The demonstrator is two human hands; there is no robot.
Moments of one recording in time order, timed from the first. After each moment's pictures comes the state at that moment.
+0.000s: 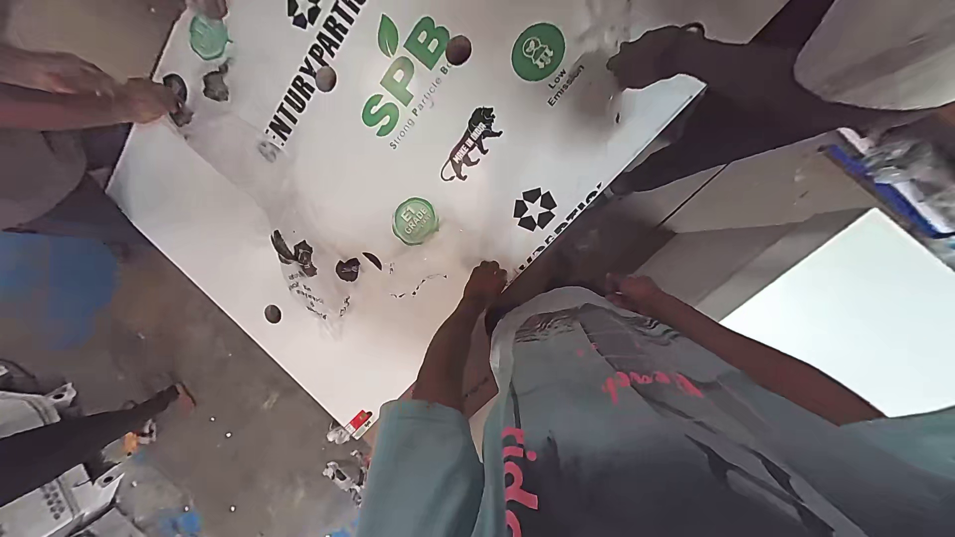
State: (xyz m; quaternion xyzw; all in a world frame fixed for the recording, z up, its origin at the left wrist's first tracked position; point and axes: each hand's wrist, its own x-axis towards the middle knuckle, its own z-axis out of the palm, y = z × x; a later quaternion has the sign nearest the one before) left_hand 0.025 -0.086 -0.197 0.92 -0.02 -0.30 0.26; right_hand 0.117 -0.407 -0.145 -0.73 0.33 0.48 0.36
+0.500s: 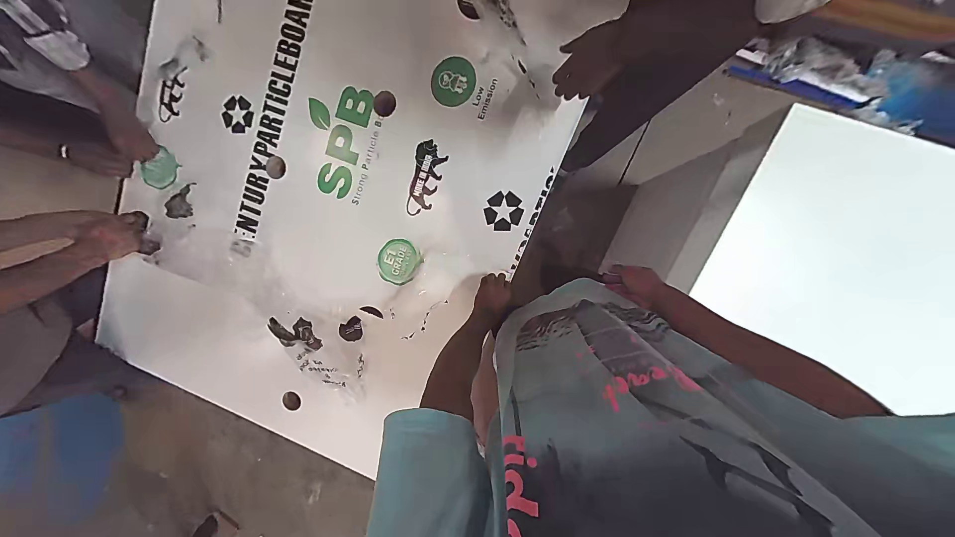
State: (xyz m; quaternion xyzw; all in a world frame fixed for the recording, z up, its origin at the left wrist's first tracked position) left_hand 0.023 -0.091 -0.207 0.92 -0.24 -0.29 0.13; right_hand 0.038 -0.402 -0.139 -0.66 0.47 0.32 0.49
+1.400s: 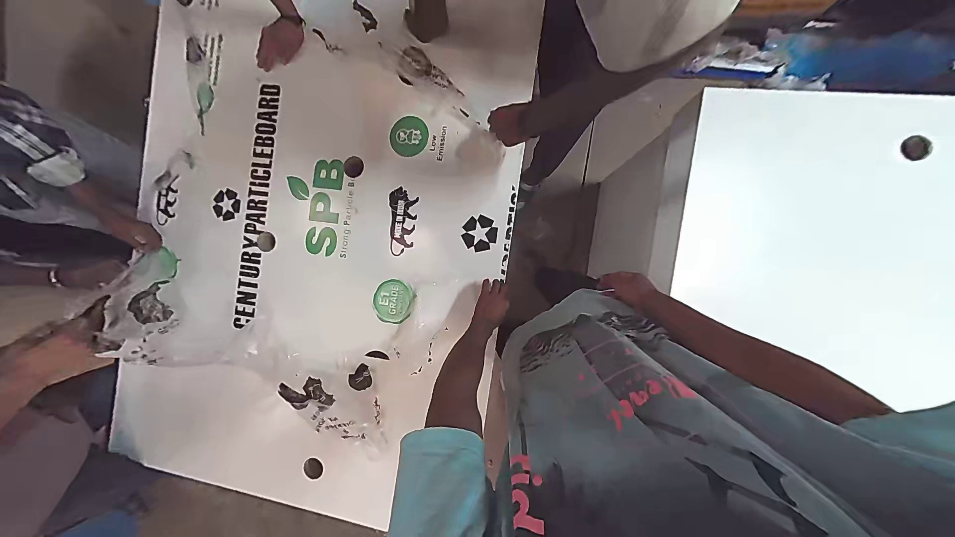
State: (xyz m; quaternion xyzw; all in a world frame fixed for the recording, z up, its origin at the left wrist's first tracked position) left_hand 0.051 -0.100 -0.190 0.86 -0.38 -0.34 0.05; right_hand -0.008 -0.394 -0.121 -0.68 0.47 0.27 0.49
